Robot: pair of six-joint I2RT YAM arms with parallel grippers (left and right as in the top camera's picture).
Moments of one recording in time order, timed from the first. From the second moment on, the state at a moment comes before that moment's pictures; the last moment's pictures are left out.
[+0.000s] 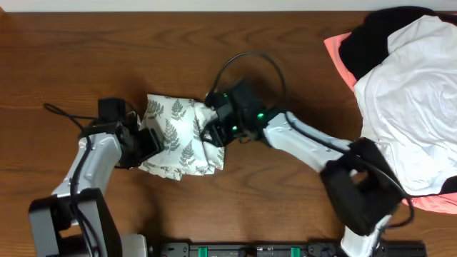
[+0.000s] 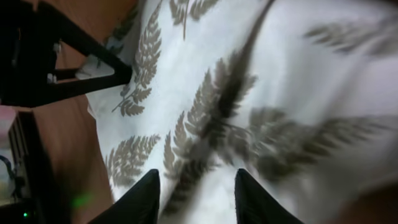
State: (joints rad) left arm 0.16 1.55 0.82 -0.69 0.23 -0.30; right arm 0.69 1.95 1.24 -0.26 -0.55 0.24
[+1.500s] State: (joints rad) left arm 0.16 1.55 0.82 -0.69 0.23 -0.30; right arm 0.56 1.97 1.24 -0.38 -0.57 0.35
